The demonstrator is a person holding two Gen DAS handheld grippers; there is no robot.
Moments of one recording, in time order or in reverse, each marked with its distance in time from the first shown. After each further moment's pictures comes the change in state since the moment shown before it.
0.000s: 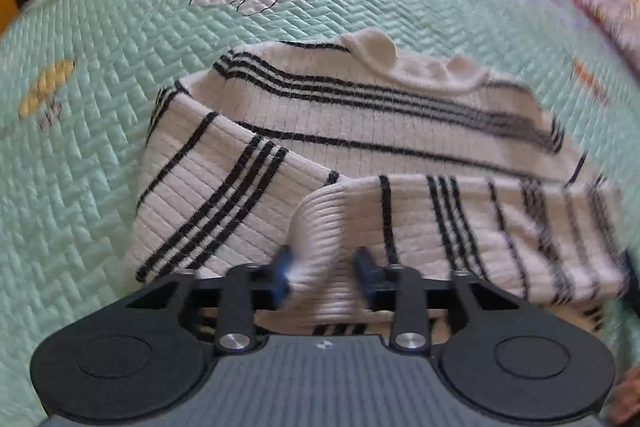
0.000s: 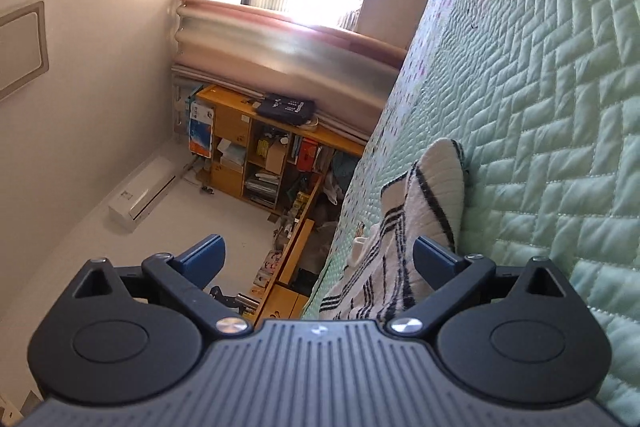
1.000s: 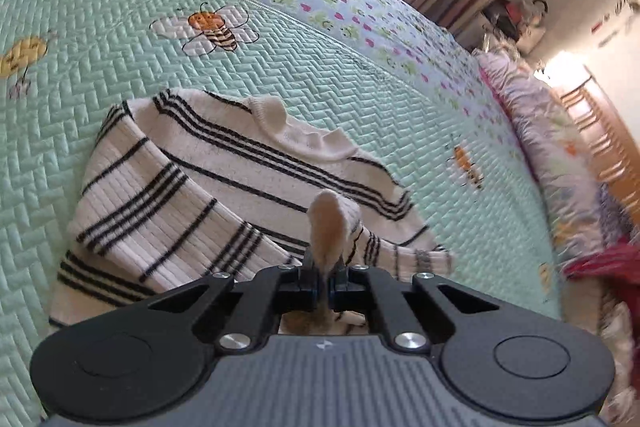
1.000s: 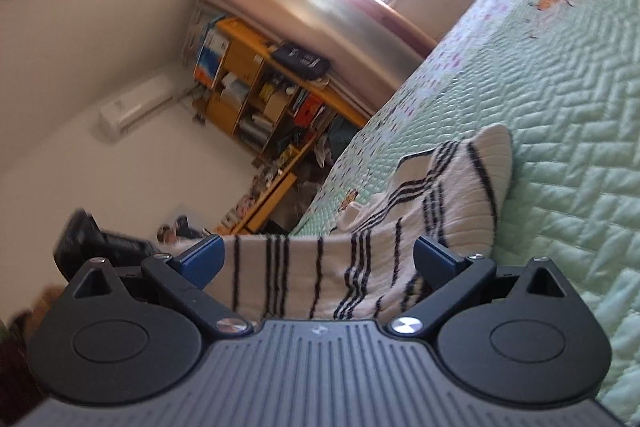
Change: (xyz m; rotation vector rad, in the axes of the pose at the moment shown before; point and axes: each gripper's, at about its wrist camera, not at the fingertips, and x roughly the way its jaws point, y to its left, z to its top) left arm -0.098 -0.018 0.000 -0.187 -0.107 -0.331; right arm 0.013 0.040 -0.025 -0.296 0.122 -0.050
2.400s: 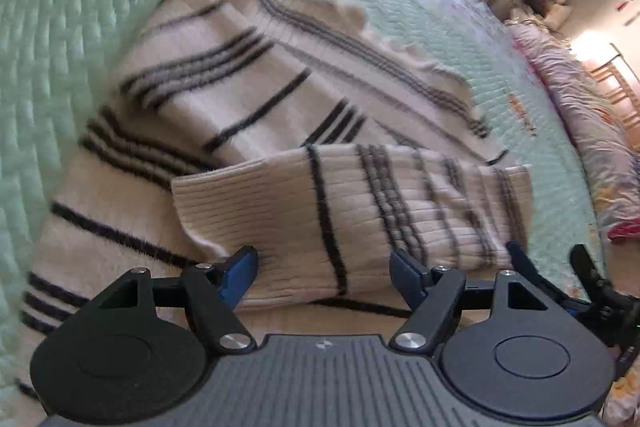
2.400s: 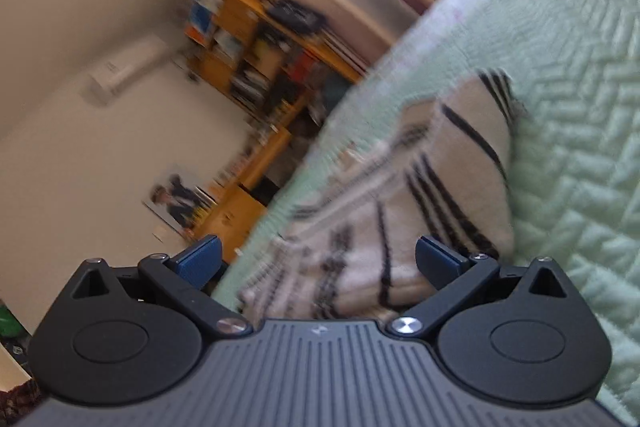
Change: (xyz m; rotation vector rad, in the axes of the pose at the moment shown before) left arm 0.057 0.074 -0.089 0.037 0.037 0.083; right arm 0.026 -0.002 -0.016 0.018 0.147 -0.025
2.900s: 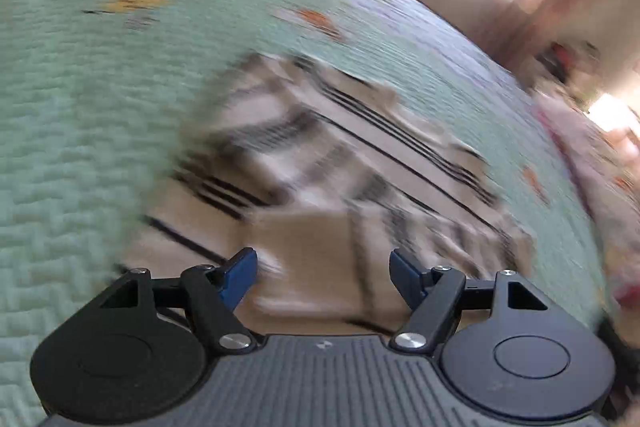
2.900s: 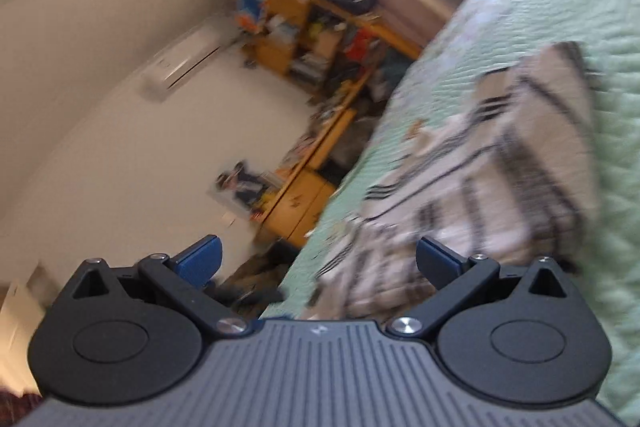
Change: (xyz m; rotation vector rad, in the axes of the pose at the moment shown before) left arm -0.063 0.015 -0.006 -0.127 -0.201 0.145; right arm 0.008 0.029 0.000 0.006 0.072 0.238
